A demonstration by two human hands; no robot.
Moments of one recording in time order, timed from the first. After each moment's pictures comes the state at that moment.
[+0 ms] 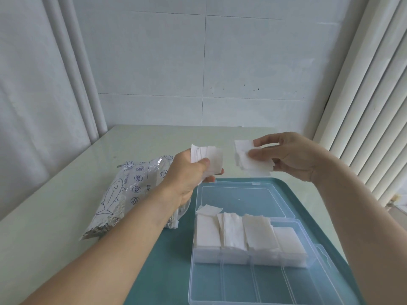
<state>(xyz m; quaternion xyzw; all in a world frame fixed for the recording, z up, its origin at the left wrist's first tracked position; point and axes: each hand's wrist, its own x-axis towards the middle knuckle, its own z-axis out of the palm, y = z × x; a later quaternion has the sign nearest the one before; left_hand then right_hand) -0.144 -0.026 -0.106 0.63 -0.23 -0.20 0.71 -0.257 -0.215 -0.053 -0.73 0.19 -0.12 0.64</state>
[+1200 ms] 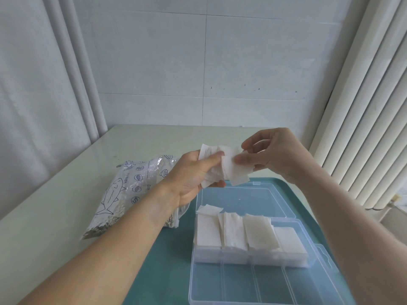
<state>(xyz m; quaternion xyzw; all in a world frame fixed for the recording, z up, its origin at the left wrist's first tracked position) -0.150 -0.025 -0.099 0.57 -0.26 -0.31 0.72 -0.250 -0.188 -0.057 -0.82 0.18 -0.21 0.51</state>
